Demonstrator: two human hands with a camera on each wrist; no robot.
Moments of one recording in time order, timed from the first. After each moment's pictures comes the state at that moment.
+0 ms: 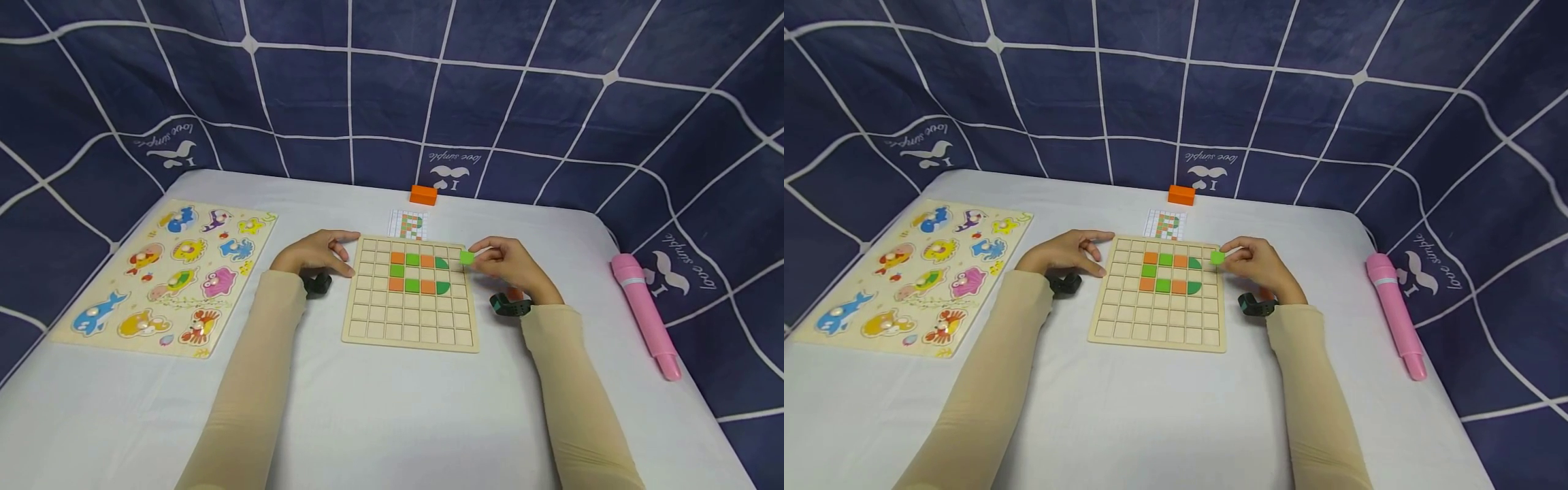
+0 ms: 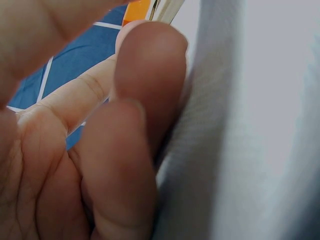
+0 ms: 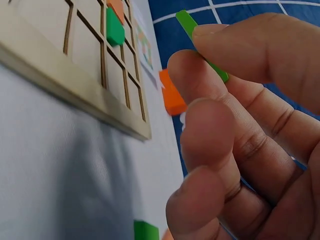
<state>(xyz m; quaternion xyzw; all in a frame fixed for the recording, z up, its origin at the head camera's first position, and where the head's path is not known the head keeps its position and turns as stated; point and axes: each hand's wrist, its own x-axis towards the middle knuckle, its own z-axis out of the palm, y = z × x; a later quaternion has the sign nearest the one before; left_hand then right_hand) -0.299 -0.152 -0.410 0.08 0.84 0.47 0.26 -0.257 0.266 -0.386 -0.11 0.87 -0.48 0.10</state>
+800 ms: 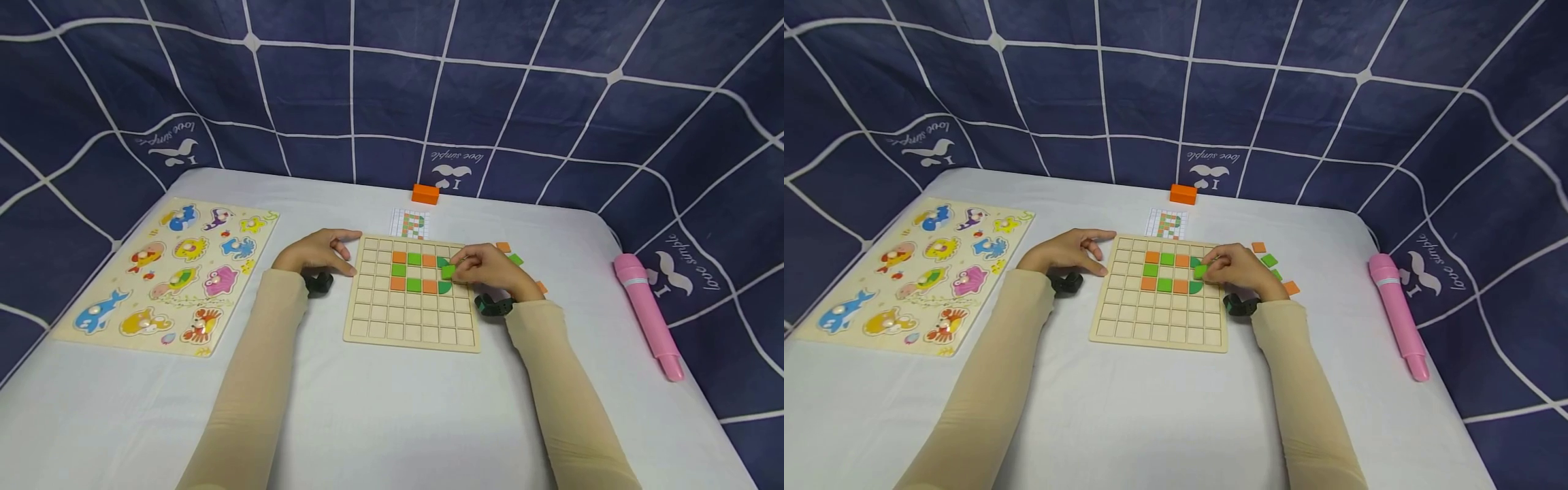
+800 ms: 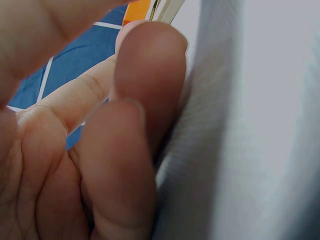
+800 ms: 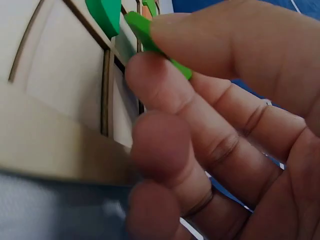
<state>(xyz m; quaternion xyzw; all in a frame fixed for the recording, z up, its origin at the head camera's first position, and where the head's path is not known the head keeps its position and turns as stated) -0.300 -0.151 -0.410 0.08 0.83 0.49 0.26 -0.265 0.237 -0.396 -0.15 0.86 -0.46 0.18</state>
